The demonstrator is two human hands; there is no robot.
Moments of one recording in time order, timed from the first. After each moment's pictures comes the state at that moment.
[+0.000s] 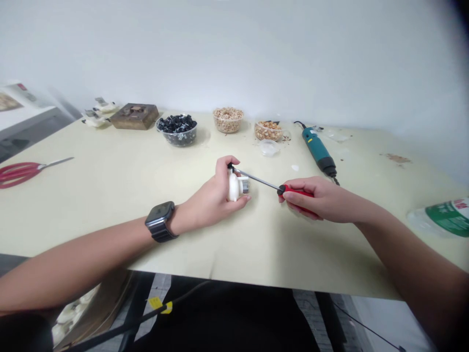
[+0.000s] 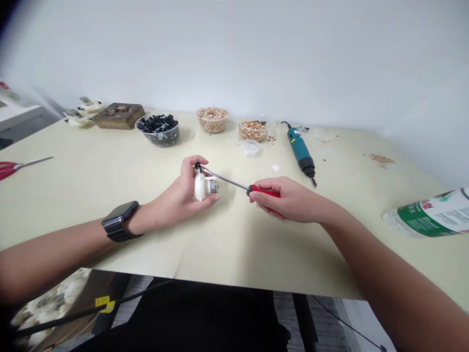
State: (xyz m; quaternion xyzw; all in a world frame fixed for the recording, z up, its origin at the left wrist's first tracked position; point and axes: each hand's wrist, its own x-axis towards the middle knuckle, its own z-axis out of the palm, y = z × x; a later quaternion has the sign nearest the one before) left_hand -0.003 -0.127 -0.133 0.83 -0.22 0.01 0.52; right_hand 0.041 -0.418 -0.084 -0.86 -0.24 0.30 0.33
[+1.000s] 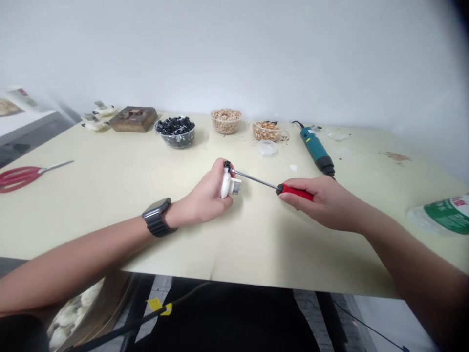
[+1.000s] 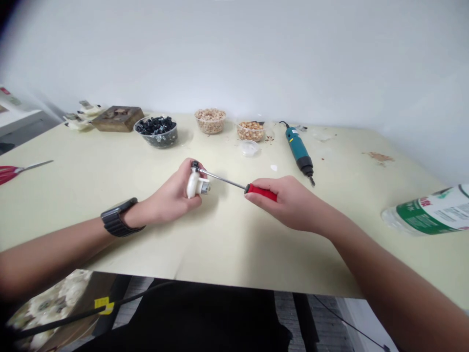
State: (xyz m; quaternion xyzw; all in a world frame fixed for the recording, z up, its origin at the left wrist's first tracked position) left_hand 0.003 -0.118 -0.127 0.83 -0.22 0.01 0.52; right_hand 0.026 -0.414 -0.082 -0.92 -0.29 0.12 0.23
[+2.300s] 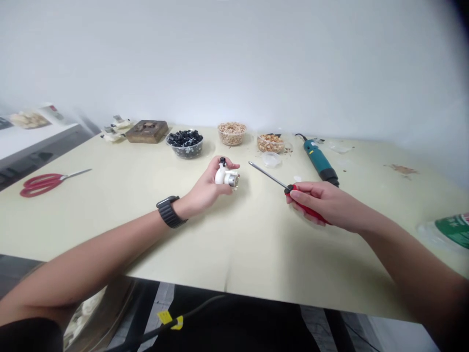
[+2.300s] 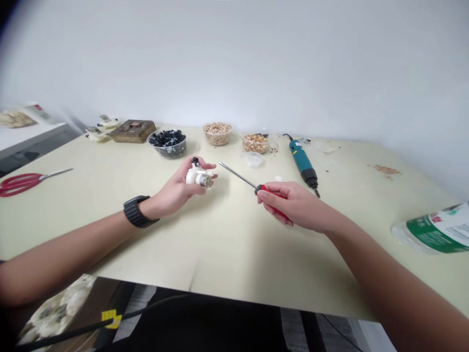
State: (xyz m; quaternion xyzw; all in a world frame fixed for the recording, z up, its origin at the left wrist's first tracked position) left_hand 0.031 -0.107 -0.128 0.67 -0.13 -0.03 0.73; right_hand 0.045 -0.423 -0.090 -0.85 -0.20 0.25 0.43
